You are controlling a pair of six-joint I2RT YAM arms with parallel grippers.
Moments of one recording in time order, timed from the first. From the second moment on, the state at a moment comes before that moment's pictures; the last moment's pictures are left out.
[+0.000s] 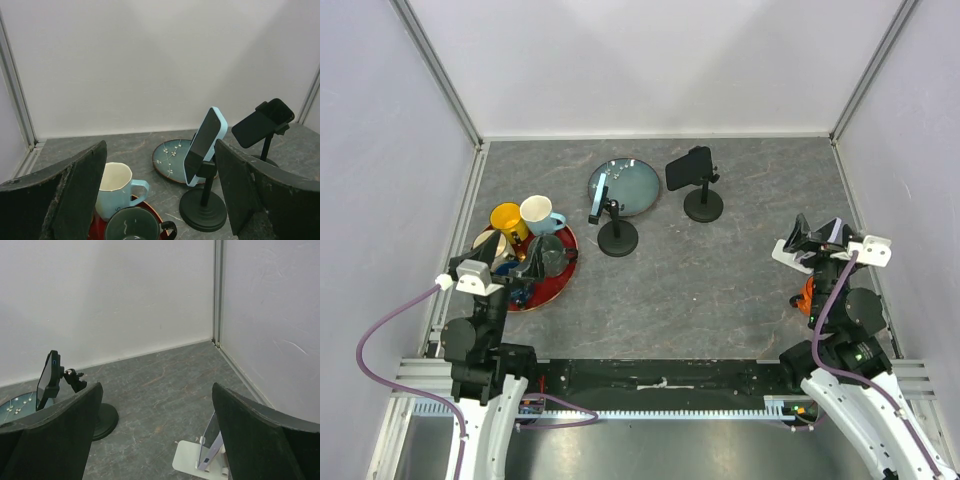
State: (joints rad) left arm -0.11 0.01 0.38 0.04 0.07 -0.09; right arm 0.47 0.26 0.53 0.02 0.66 -0.01
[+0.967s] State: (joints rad) left arm -0.15 0.01 0.40 -0.03 -0.04 -0.09; right arm 0.47 0.95 1.04 -0.49 0.49 0.23
